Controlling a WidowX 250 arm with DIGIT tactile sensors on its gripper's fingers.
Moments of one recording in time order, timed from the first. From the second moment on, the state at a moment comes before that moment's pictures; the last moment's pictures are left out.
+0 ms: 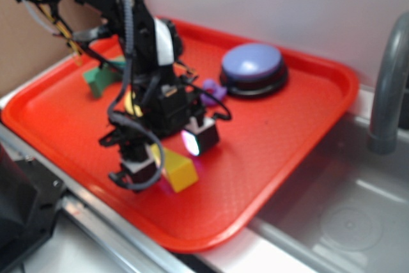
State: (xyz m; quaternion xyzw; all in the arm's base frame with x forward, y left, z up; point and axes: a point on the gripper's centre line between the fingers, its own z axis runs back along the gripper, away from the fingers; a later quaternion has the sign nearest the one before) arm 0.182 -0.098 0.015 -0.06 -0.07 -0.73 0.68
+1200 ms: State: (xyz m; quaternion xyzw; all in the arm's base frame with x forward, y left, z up) arm 0.171 -0.081 0.082 -0.01 -0.01 -0.51 0.86
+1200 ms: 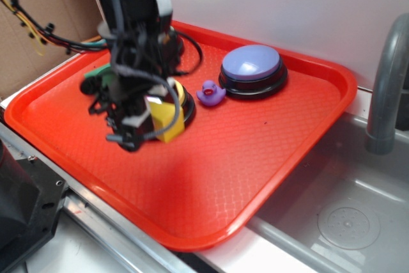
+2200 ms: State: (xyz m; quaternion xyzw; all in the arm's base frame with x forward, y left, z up) arm 0.139 0.000 0.173 0.00 0.03 -0.07 1.00
